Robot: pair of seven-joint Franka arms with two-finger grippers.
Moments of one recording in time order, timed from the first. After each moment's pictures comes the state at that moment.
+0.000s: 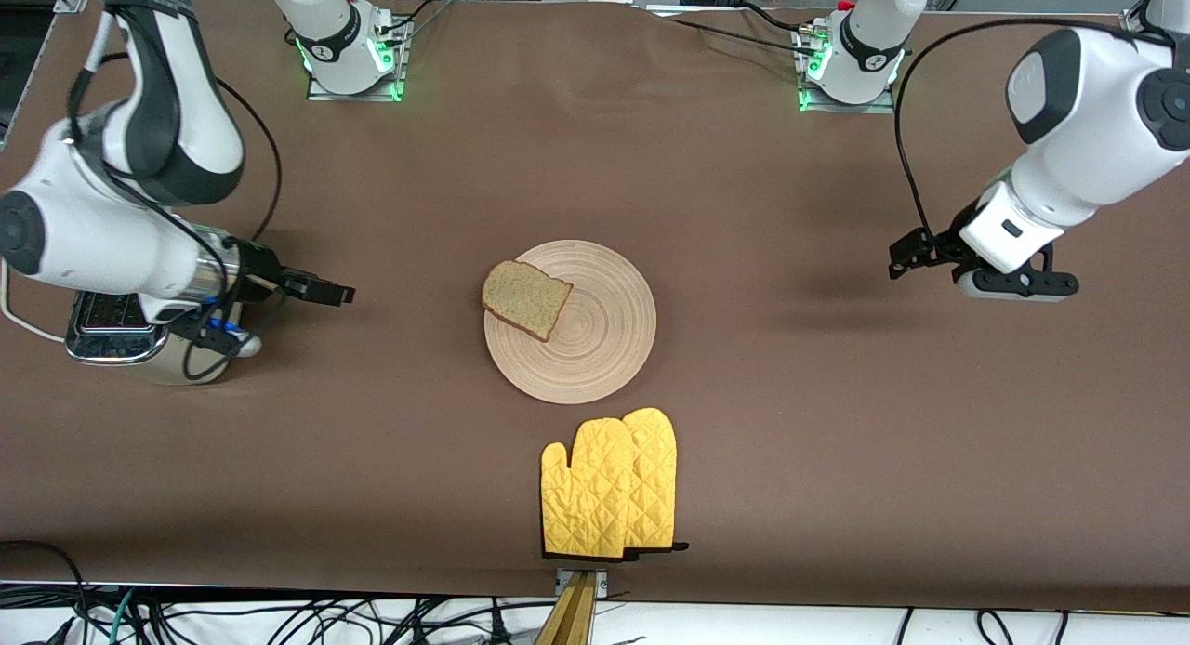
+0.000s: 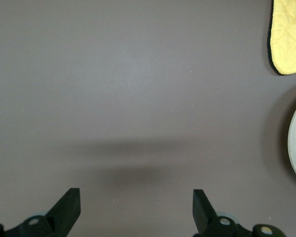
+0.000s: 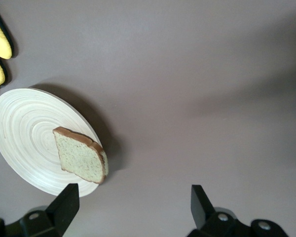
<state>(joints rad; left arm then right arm) -0.06 0.00 -0.04 -1.98 -0.08 2.00 -0.09 0.12 0.30 0.03 -1.76 0.37 1.89 0.38</state>
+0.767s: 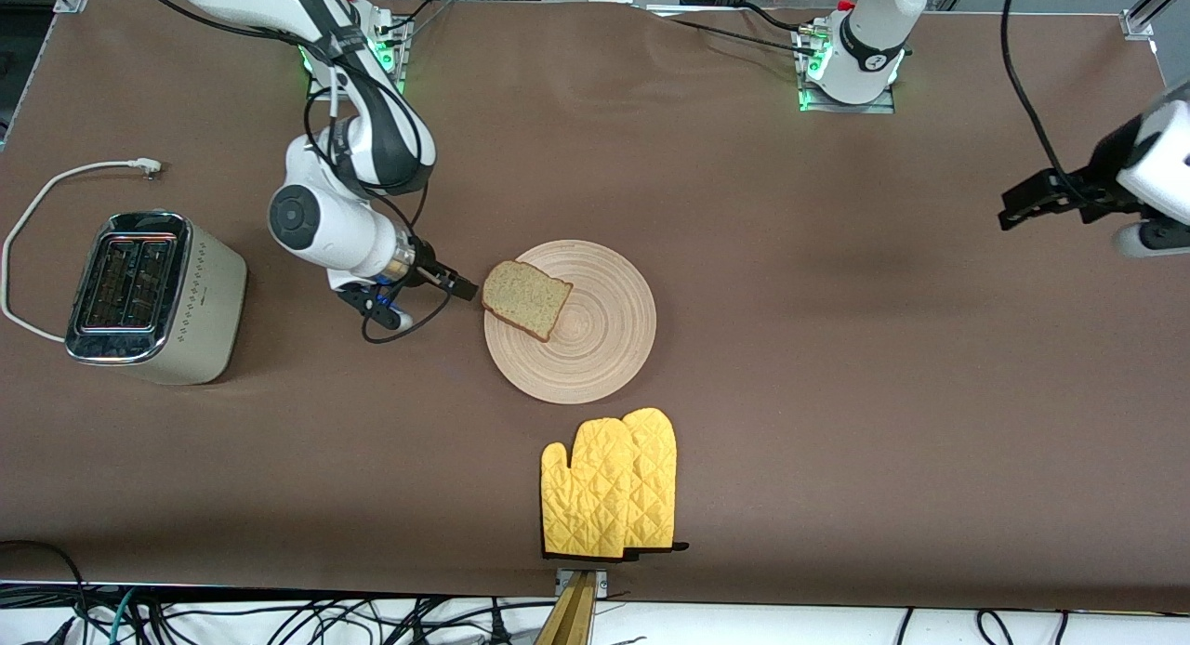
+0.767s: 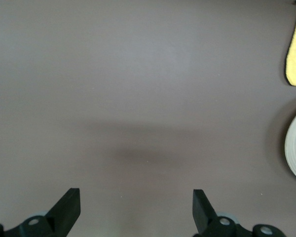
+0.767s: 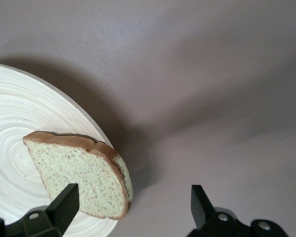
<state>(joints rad) -0.06 0.09 0.06 -1.49 -0.01 1.50 -0.15 0.36 0.38 0.08 -2.02 0.38 2.35 0.70</state>
